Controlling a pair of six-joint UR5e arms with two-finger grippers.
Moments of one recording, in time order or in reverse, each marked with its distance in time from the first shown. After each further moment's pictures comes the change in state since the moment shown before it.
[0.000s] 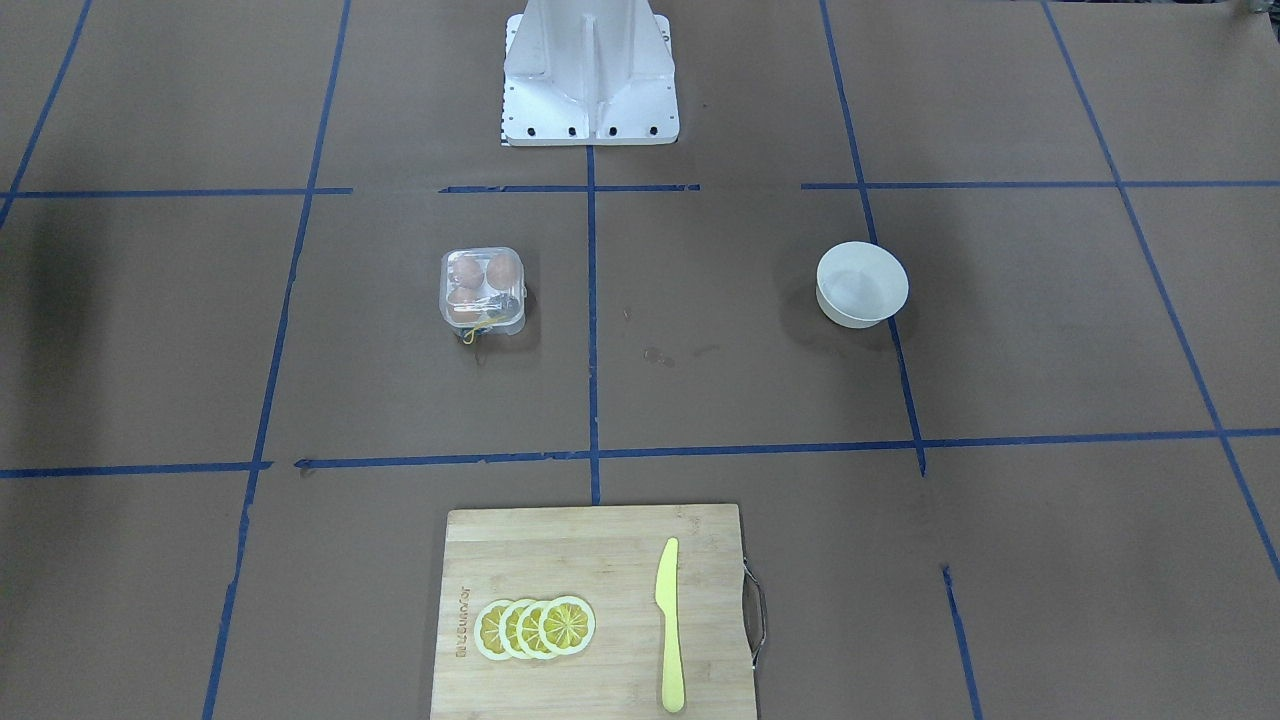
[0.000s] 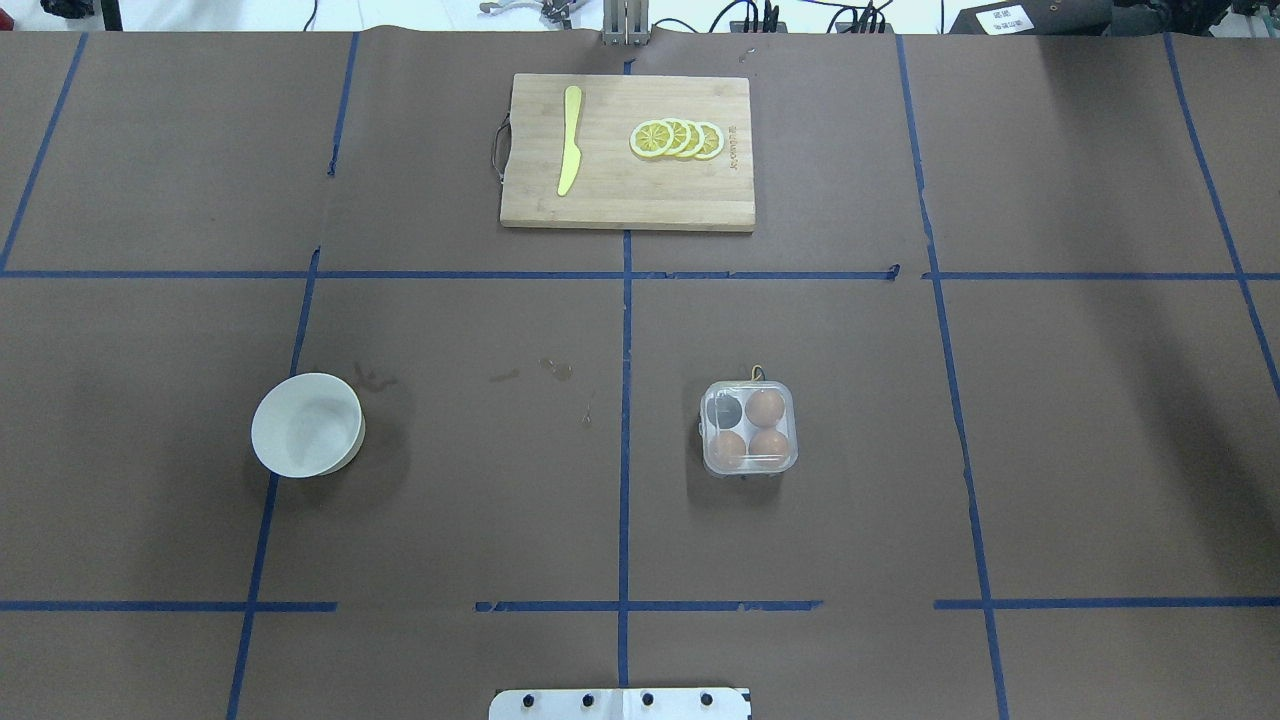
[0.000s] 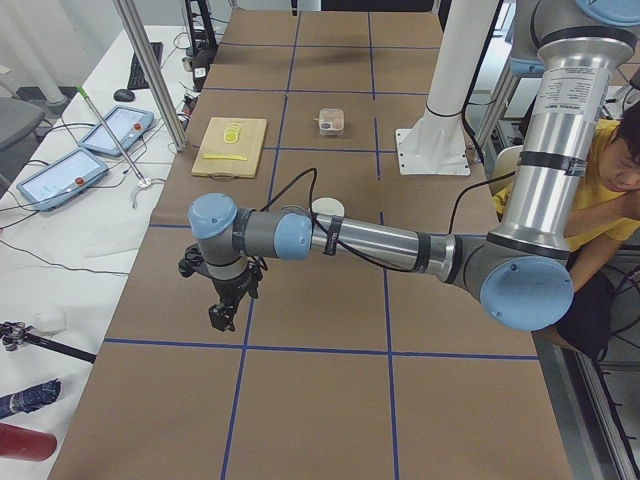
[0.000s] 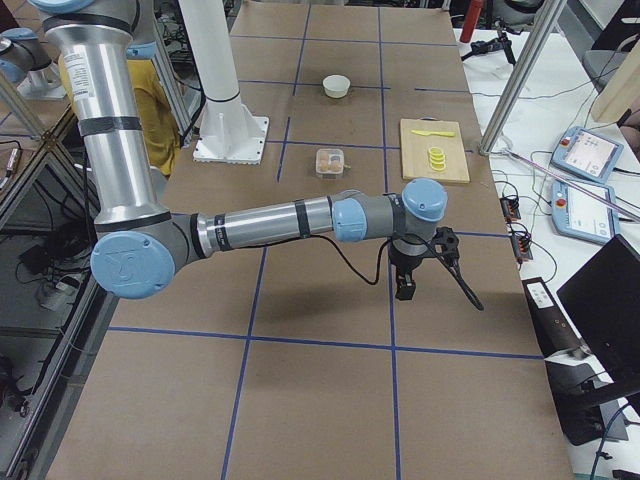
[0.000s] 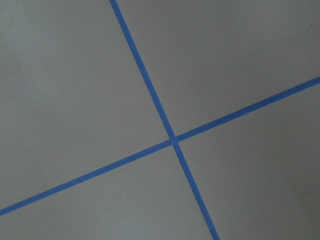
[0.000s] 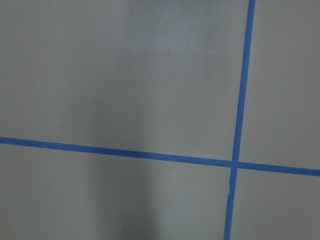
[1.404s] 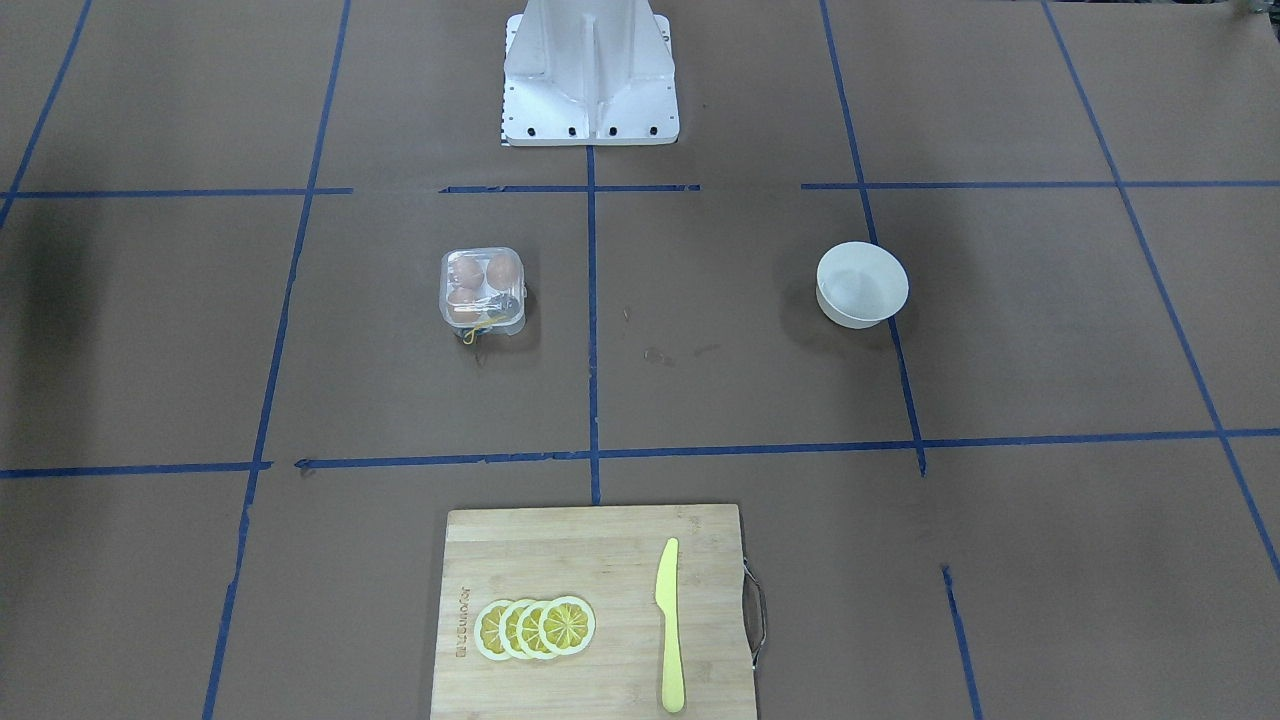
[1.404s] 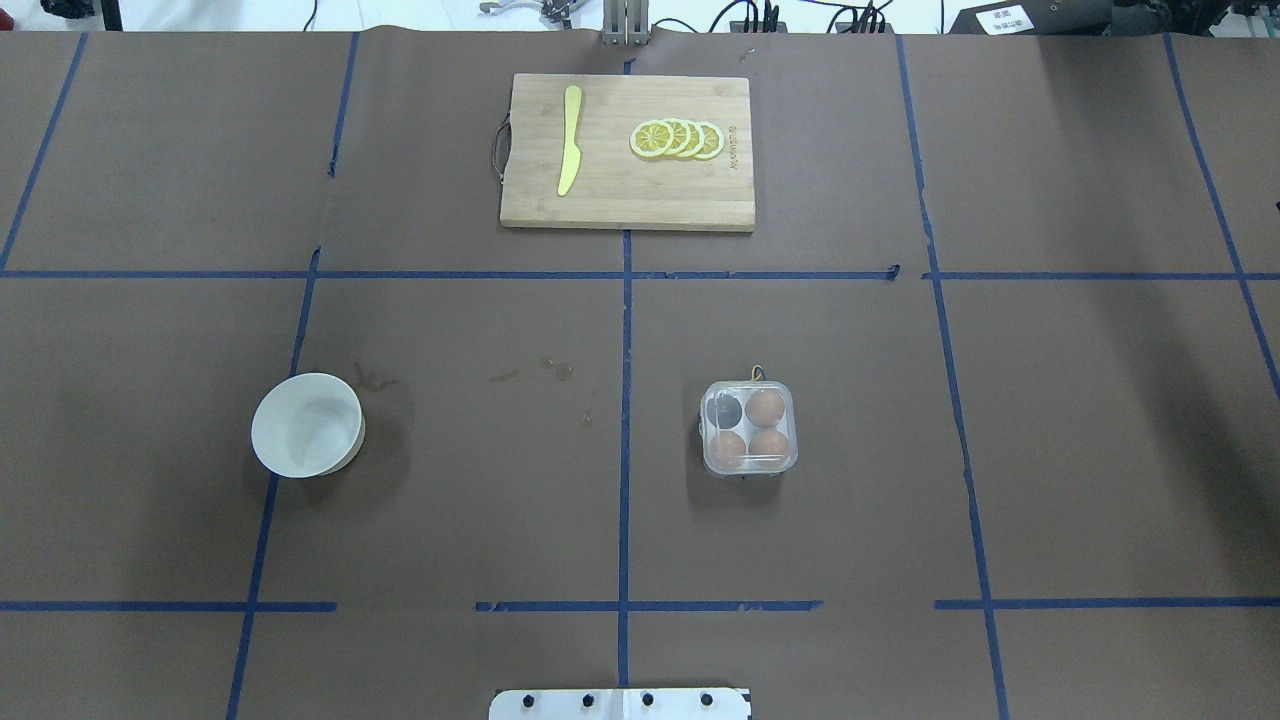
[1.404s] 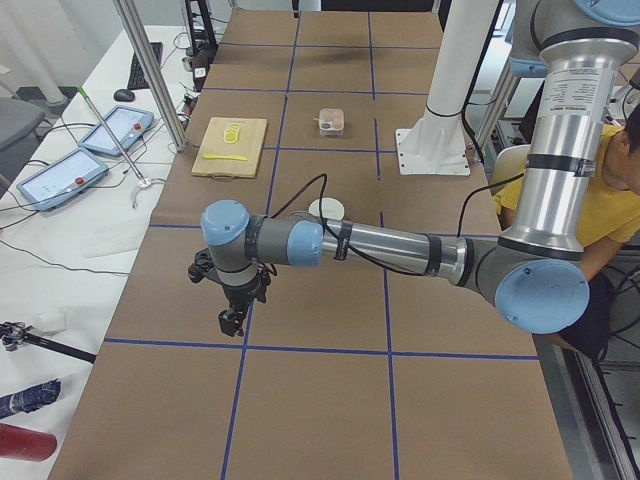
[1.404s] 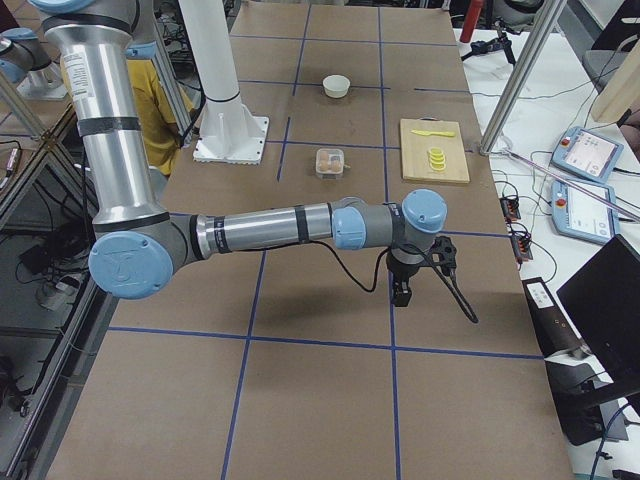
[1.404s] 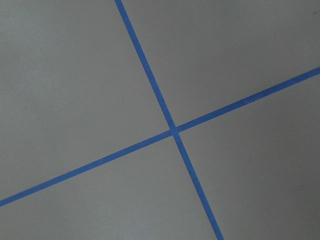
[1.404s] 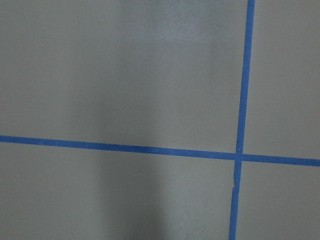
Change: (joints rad) left arm -0.002 0.049 -0.033 -0.022 -0.002 -0.008; right arm 0.001 -0.002 -0.040 0.005 0.037 0.005
